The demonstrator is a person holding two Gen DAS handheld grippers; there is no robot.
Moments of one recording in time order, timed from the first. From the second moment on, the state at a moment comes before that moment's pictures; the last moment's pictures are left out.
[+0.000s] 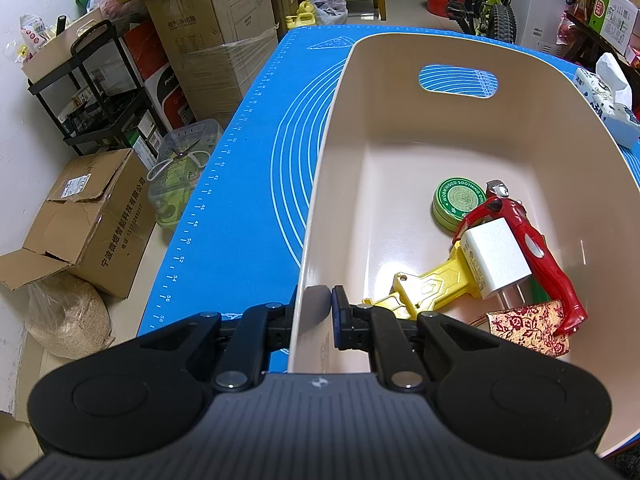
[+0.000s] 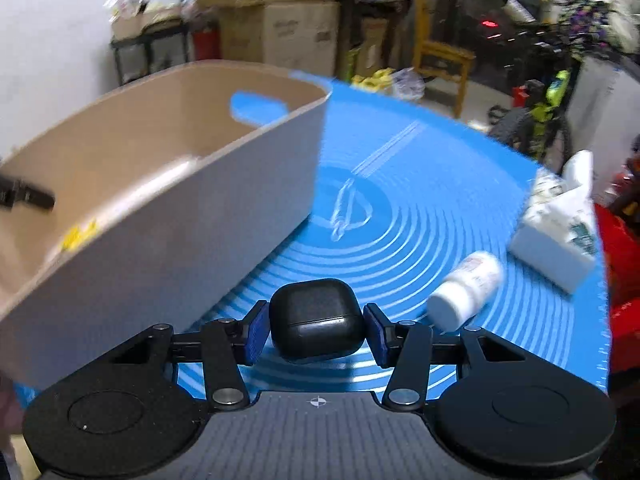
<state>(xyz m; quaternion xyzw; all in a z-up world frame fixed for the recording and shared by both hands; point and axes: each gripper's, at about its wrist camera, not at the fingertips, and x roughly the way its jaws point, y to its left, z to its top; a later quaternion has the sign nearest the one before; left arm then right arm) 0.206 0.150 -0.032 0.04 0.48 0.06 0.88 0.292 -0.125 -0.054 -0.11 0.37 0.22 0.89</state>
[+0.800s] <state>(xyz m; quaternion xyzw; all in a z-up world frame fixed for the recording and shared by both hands) 0.206 0.150 -0.031 0.04 0.48 0.06 0.88 0.273 -0.066 0.038 -0.04 0.26 0.19 0.95</state>
